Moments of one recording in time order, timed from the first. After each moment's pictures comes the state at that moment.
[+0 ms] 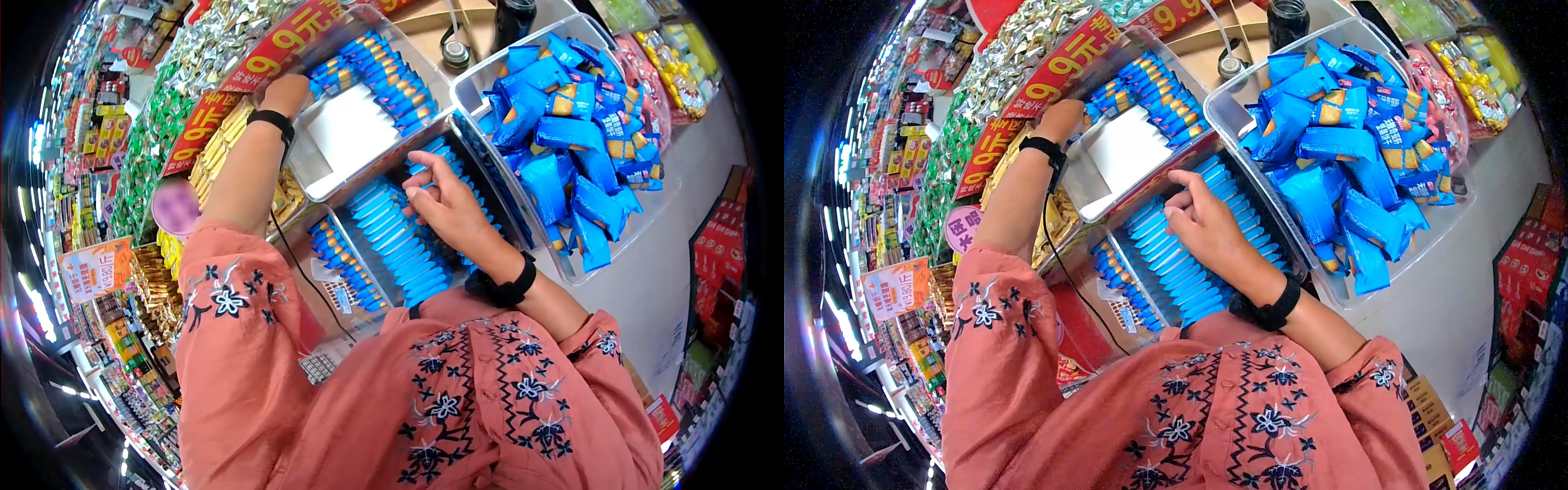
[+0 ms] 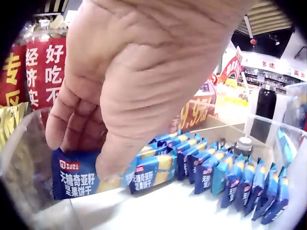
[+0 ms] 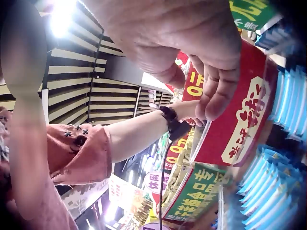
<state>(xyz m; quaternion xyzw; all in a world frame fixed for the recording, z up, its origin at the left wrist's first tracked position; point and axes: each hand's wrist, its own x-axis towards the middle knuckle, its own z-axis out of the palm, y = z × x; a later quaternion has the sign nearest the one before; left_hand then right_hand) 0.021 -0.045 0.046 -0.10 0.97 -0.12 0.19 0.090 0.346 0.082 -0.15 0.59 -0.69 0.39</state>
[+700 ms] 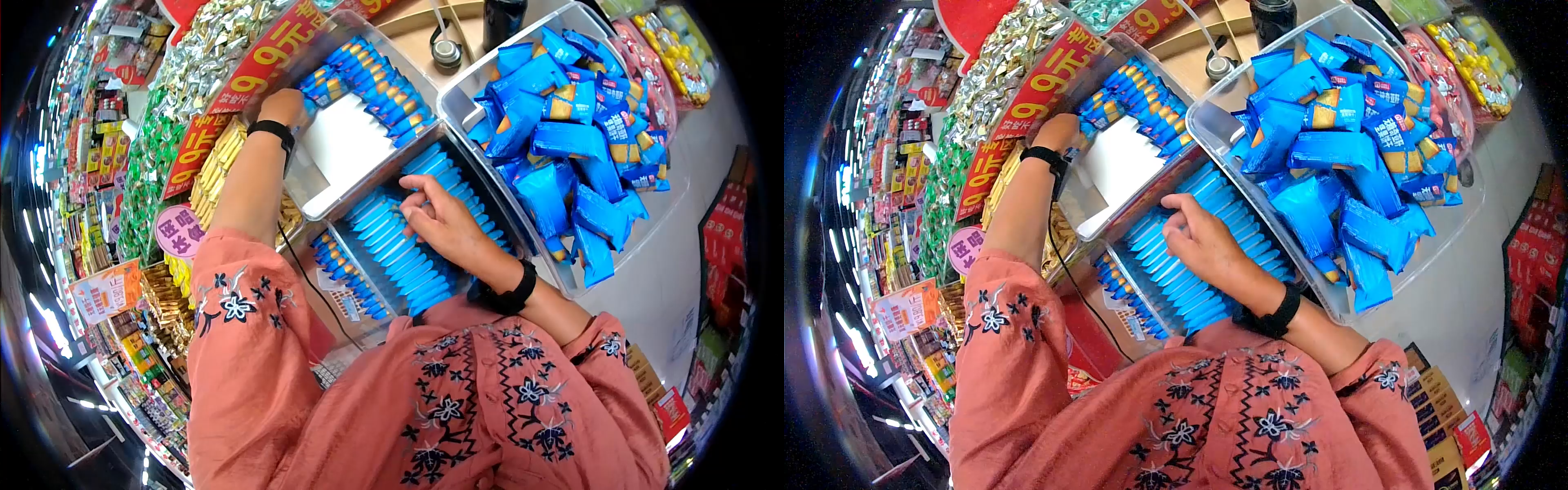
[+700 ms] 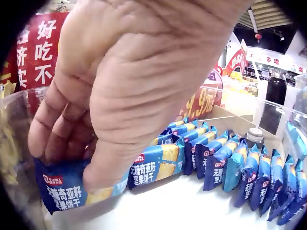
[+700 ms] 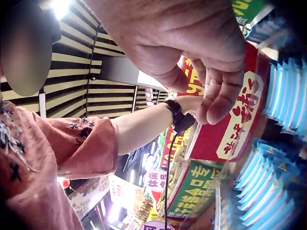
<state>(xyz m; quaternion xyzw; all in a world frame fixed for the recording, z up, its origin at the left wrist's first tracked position) 0.001 -0.033 0.041 -0.14 0.94 -0.14 0.29 0.087 0.349 0.060 -0.16 0.58 -0.68 0.41</state>
